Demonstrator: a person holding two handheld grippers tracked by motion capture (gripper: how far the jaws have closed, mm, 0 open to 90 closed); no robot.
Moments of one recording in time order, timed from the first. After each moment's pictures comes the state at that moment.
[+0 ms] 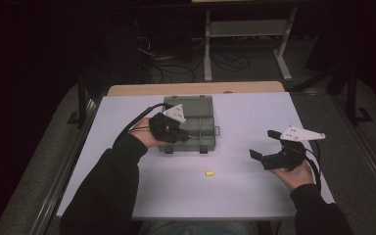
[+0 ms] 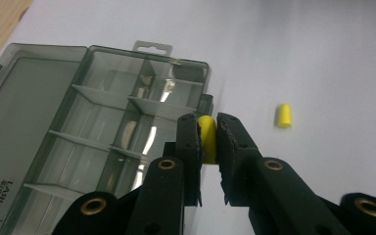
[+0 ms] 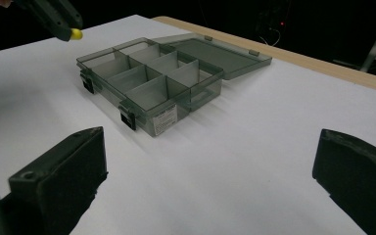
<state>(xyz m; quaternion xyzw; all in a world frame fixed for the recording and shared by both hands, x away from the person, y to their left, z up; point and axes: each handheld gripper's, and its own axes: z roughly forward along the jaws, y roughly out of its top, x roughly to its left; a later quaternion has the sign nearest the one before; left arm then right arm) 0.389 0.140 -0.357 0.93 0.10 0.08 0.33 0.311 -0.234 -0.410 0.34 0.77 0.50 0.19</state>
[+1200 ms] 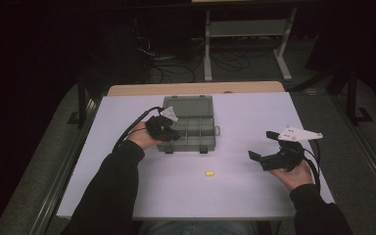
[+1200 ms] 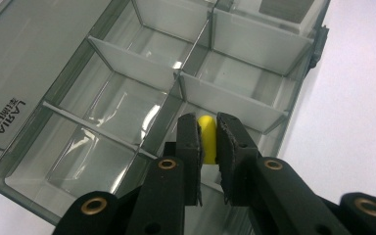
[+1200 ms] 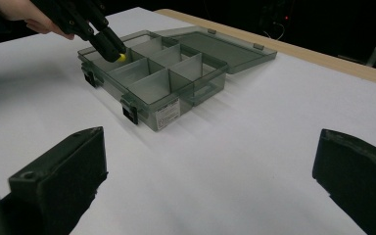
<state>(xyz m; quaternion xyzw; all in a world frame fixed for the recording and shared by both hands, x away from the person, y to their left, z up) 0.429 0.163 -0.418 0.93 0.19 0.08 0.30 0.312 -0.232 -0.412 0.34 0.78 0.50 0.19</state>
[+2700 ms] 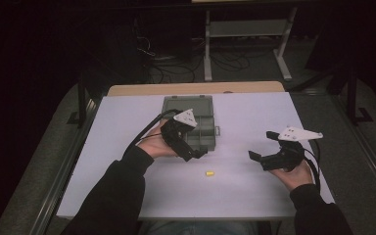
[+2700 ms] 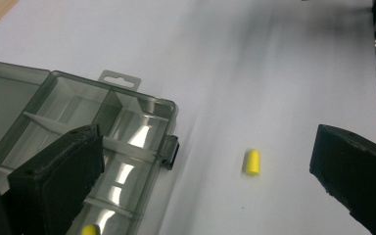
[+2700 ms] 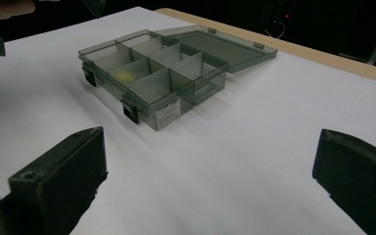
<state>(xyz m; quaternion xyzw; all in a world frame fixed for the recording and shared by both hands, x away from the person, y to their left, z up) 0.368 0.106 -0.367 0.92 0.12 0.05 0.37 0.312 -0.232 -0.412 0.34 0.78 0.50 0.18</state>
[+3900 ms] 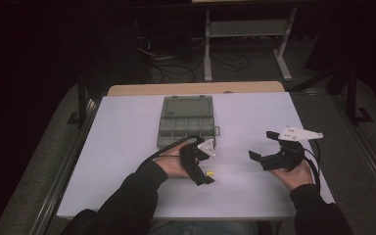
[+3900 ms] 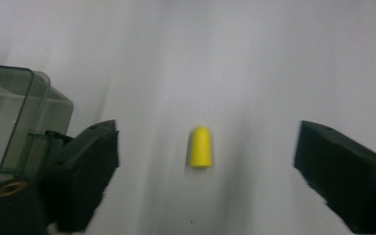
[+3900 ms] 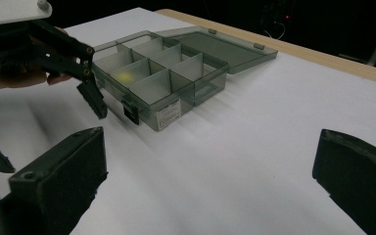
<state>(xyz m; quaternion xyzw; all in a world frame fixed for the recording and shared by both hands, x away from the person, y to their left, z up) 0.341 0.064 -0.432 0.95 0.04 0.00 0.30 0.312 -0.232 -0.411 0.34 0.78 0.50 0.18</state>
